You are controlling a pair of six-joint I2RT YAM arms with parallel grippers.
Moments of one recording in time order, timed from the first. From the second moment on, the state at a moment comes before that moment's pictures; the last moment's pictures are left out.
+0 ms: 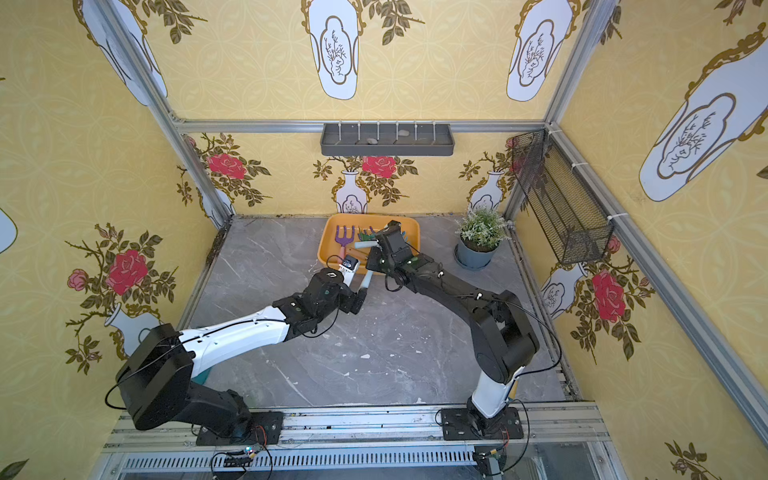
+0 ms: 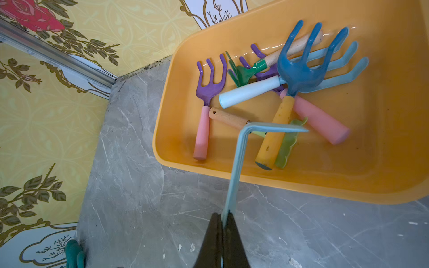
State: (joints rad) left arm -0.83 1.51 0.90 0.01 -0.30 -0.05; right arm 0.71 1.72 1.28 -0.24 0.03 0.69
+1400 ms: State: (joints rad) left arm -0.81 1.37 0.59 0.10 -0.01 -0.45; right arm 0.57 1.44 0.96 -0.04 -0.21 0.74
